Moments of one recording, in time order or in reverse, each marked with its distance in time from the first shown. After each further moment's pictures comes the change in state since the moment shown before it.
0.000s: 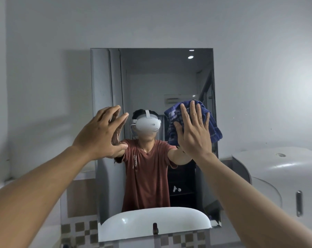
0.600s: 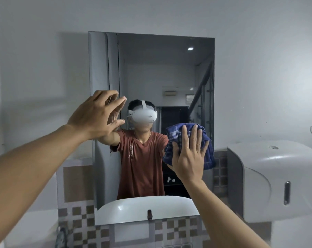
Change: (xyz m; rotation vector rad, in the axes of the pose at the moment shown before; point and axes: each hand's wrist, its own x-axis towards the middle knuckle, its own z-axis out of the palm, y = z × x) left_hand 0.010 -0.006 -0.013 -0.019 0.074 0.040; right_hand -0.104 -0.014 0.022 0.013 -0.052 0.207
